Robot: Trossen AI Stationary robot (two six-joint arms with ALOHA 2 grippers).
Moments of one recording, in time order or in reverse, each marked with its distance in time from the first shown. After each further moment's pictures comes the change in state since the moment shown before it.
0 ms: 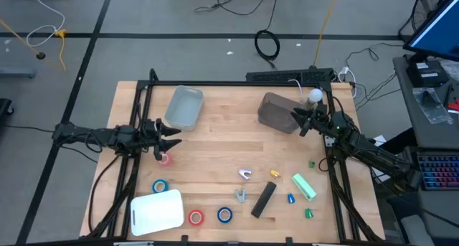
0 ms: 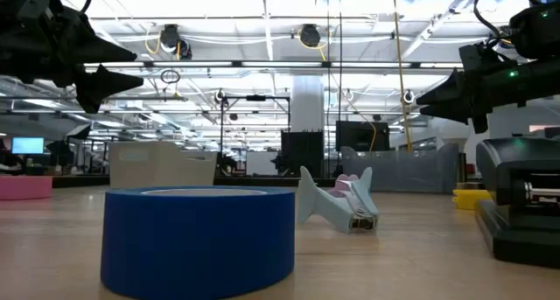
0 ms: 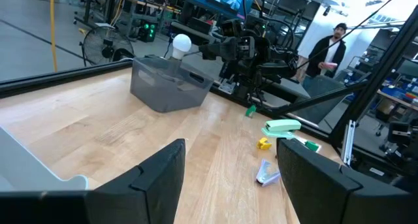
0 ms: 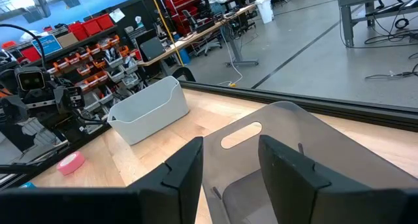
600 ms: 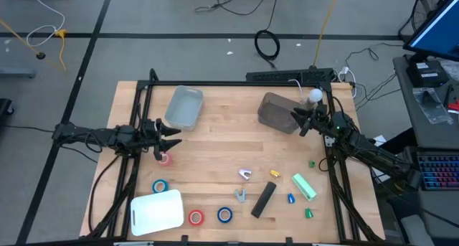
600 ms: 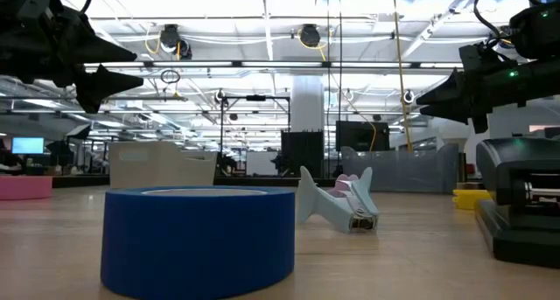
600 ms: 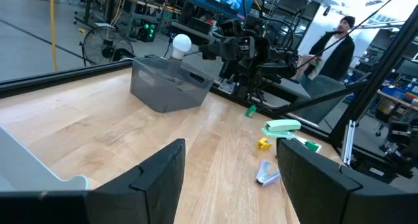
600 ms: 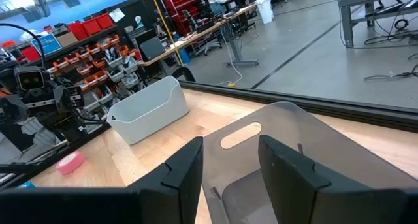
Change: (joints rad) left arm 0.000 0.000 0.000 0.000 0.000 0.000; right arm 0.000 0.000 0.000 0.000 0.004 -0.007
